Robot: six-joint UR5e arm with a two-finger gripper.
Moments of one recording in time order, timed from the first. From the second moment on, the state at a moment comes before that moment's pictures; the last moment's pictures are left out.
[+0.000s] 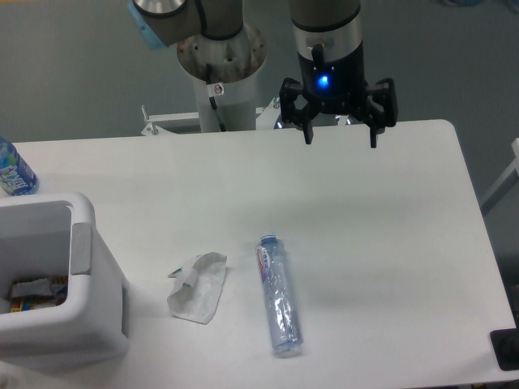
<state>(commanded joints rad) 2.53 -1.66 -1.41 -1.38 1.67 0.81</state>
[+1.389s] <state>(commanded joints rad) 2.48 -1.65 -1.64 -1.10 1.59 0.52</state>
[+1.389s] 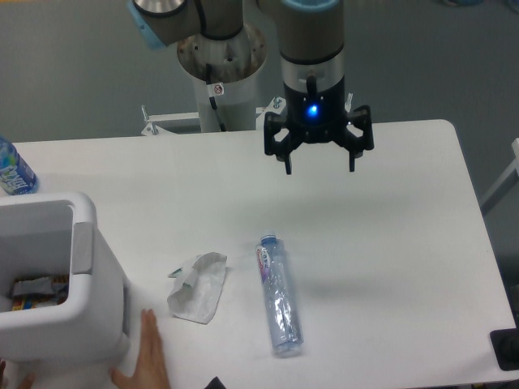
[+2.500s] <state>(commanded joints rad) 2.30 -1.78 -1.82 -0.98 1.60 0.82</state>
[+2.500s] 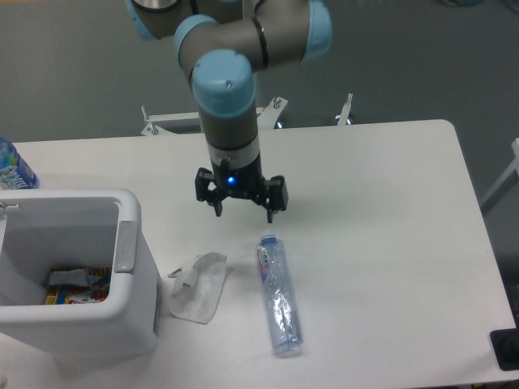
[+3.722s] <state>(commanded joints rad) 2.18 -2.01 -1.82 -0.87 1.65 0.93</state>
